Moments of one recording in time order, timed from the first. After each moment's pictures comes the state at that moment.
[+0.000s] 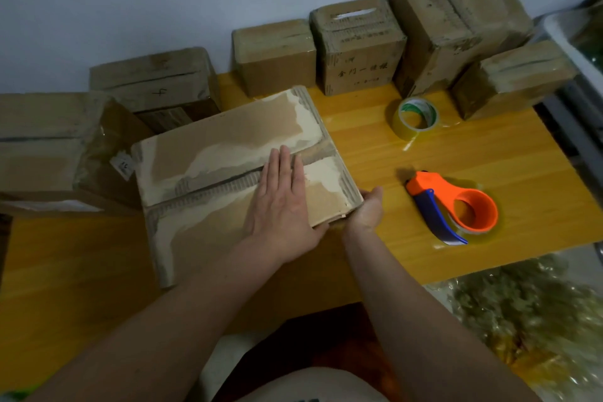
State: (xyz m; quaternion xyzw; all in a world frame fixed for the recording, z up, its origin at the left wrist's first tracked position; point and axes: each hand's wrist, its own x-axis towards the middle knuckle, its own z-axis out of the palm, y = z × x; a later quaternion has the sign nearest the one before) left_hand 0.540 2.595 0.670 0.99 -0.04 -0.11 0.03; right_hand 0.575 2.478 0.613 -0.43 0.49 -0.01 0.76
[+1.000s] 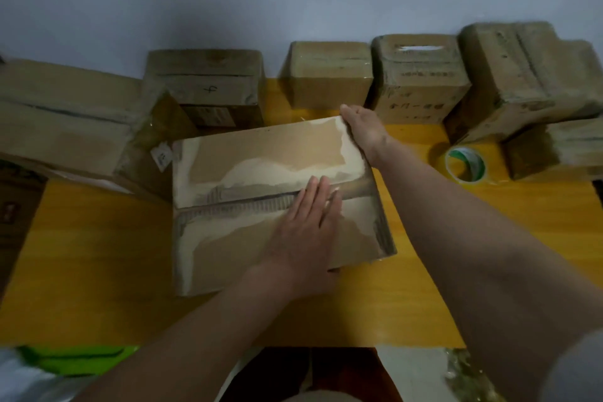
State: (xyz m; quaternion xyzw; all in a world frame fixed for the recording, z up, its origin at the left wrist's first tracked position) left_hand 0.541 2.615 0.671 0.99 -0.11 -0.11 0.06; right_hand 0.749 2.530 0.667 -0.82 0.02 0.23 0.52
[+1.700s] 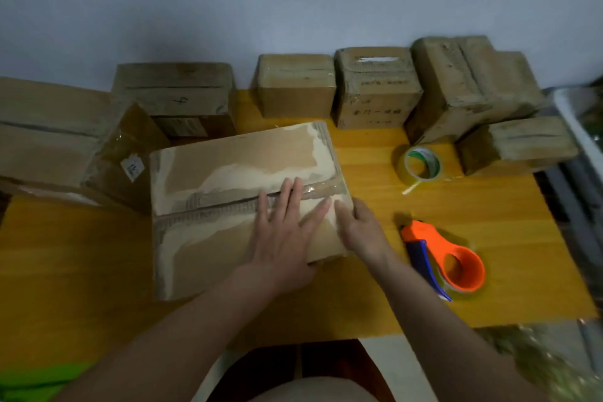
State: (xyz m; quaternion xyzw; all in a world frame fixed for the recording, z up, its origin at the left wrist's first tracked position) left_hand 0.546 2.590 0.674 0.99 -0.09 -0.13 0.01; right_hand 0.594 2.447 0.672 -0.83 0.10 0.22 0.51
